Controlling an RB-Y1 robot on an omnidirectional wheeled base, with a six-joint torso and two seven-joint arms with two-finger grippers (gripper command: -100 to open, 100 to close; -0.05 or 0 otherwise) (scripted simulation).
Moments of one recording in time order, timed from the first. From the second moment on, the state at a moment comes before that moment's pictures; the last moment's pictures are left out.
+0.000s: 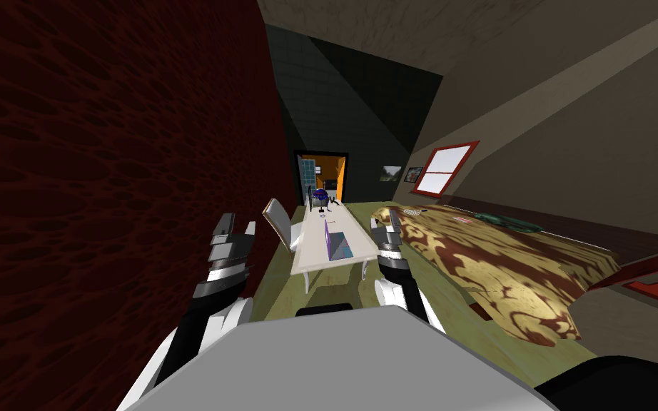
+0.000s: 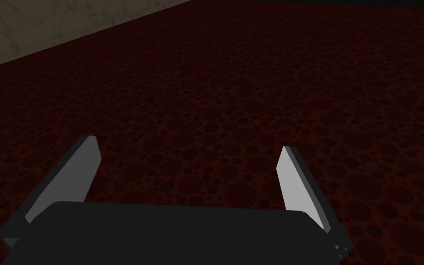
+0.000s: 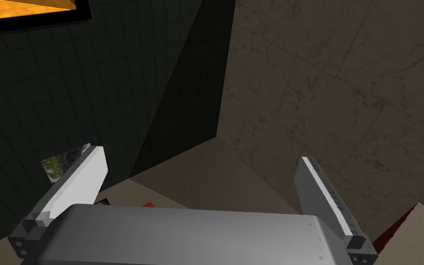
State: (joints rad) left arm 0.54 -0.01 0.07 -2.36 -0.06 -0.45 0.02; right arm 0.49 0.05 0.03 -2.30 0.06 -0.42 -0.15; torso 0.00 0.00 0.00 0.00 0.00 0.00
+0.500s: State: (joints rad) left arm 0.54 -0.01 0.07 -2.36 -0.06 -0.45 0.02; right arm 0.49 0.05 0.03 -2.30 0.06 -0.42 -0.15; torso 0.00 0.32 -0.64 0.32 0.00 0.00
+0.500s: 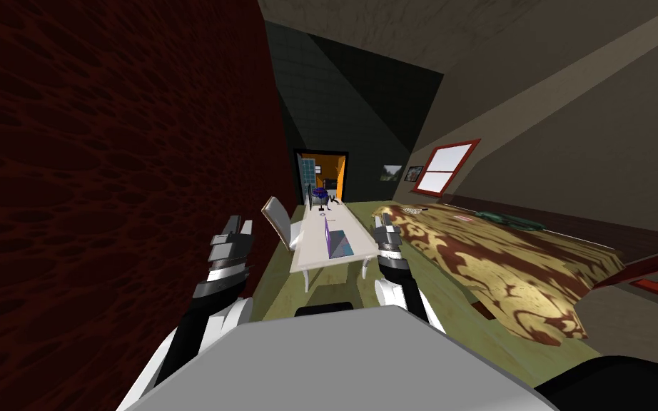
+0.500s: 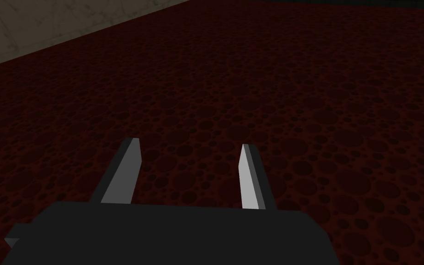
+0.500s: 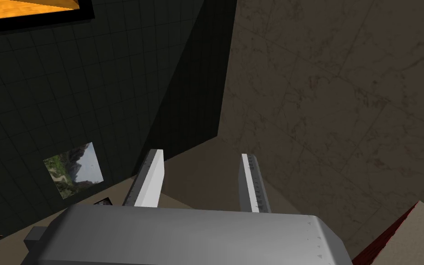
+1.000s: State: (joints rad) left arm 0.54 -0.01 0.07 -2.36 -0.06 -0.45 0.02; right arm 0.49 0.05 0.03 -2.30 0.06 -0.42 -0.15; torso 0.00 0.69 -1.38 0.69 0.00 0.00
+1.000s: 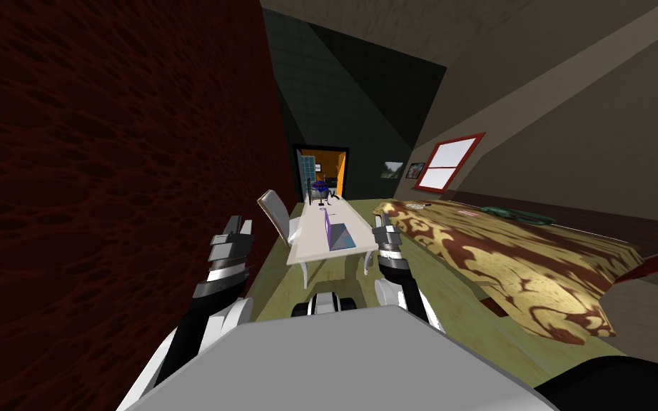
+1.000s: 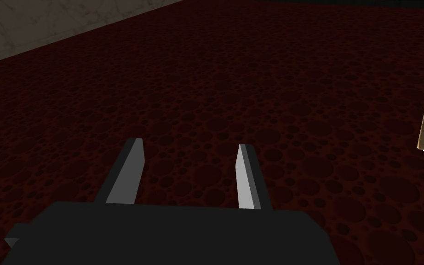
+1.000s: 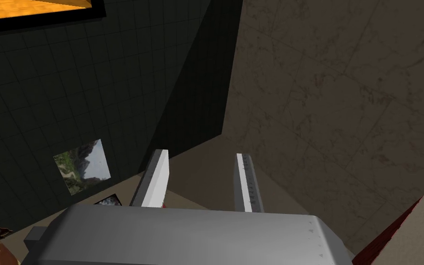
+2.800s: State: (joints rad) left arm 0.54 -0.01 0.07 -2.36 -0.06 -0.45 0.02; right arm 0.40 -0.22 -0.02 -2.13 0.35 -0.36 0.20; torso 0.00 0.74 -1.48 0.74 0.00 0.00
